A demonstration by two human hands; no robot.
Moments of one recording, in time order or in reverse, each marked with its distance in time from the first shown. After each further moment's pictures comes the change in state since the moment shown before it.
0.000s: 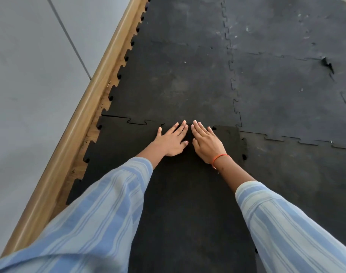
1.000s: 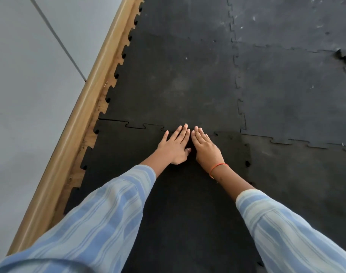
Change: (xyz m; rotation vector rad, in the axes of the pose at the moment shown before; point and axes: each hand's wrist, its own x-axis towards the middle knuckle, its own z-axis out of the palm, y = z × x) left_hand 0.009 0.010 0.000 0.067 -0.077 -0.020; right_hand 0.009 -0.004 0.019 0.034 -0.034 0.019
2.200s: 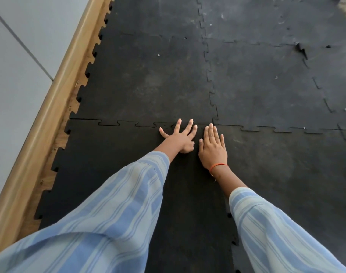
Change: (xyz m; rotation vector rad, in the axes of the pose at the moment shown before) left_hand 0.031 0.094 -0.017 -0.090 -0.149 -0.007; right_hand -0.056 0.067 0.003 0.049 0.096 0.414
